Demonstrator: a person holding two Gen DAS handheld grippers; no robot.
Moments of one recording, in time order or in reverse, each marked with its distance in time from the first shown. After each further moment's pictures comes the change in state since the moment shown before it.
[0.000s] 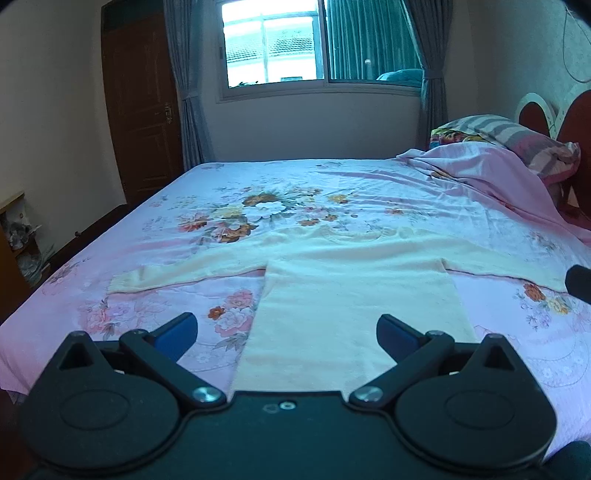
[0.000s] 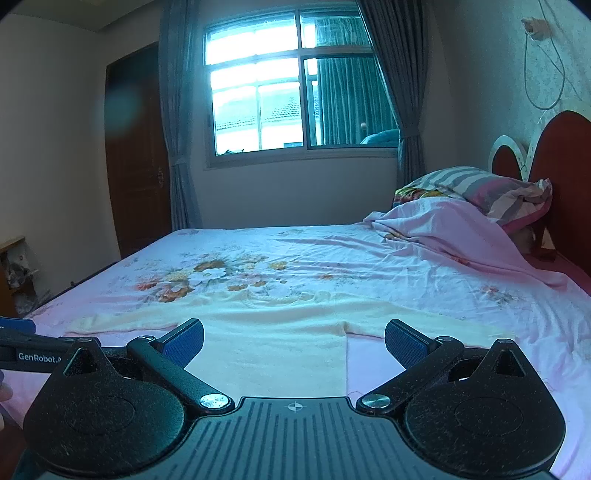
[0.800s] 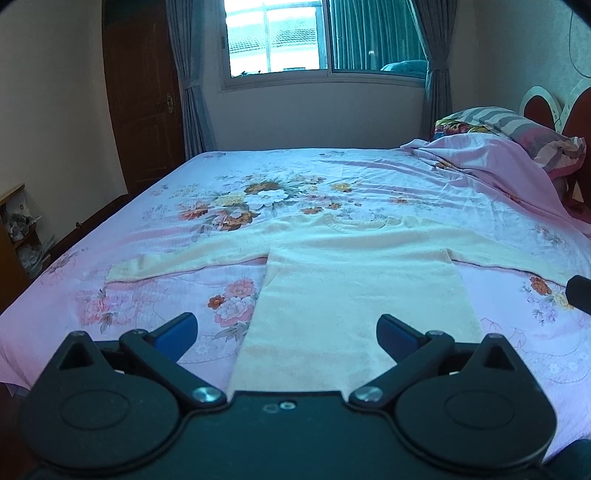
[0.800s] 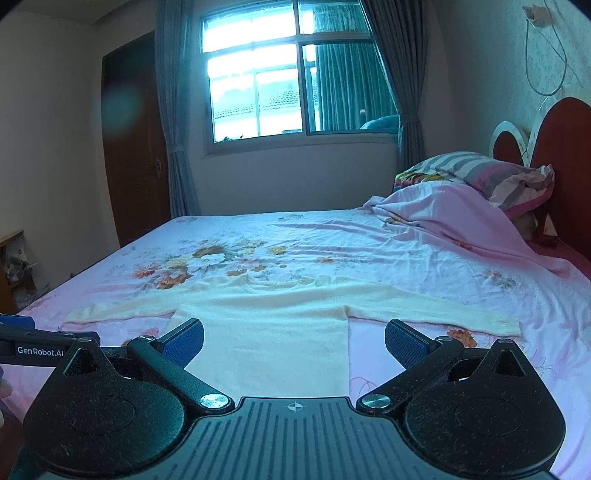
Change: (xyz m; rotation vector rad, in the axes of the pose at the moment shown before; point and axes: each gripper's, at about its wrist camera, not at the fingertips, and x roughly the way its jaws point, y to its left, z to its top) left arm 0.017 0.002 -0.003 -0.034 -0.011 -0.002; right arm 0.022 0.012 -0.024 0.009 0.043 -0.012
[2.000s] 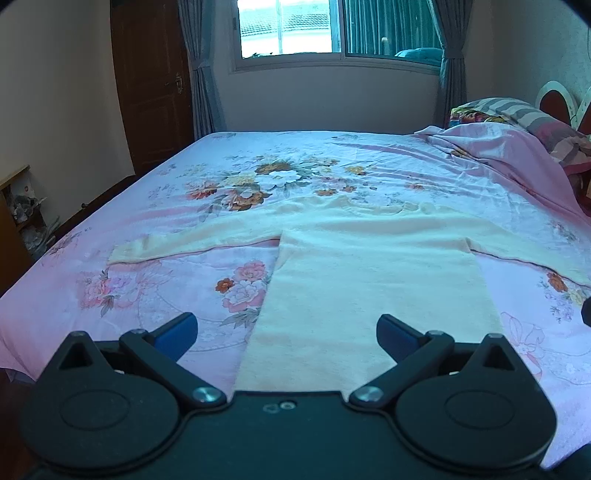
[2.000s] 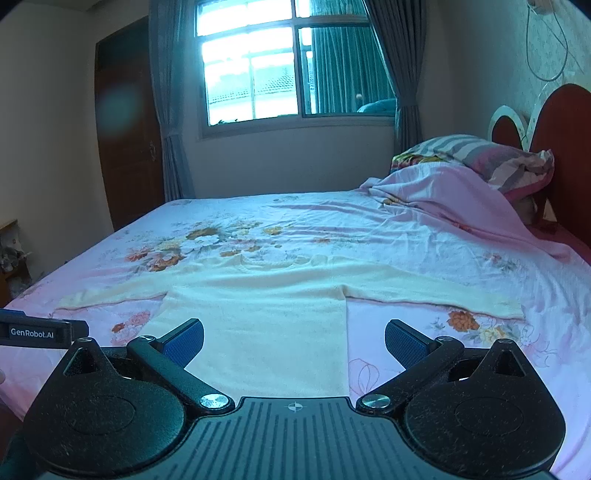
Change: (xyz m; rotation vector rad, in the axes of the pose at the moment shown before) left arm 0.031 0.012 -0.007 -0.018 0.073 0.033; right arm 0.022 0.006 -0.022 0.009 0.062 -0.024
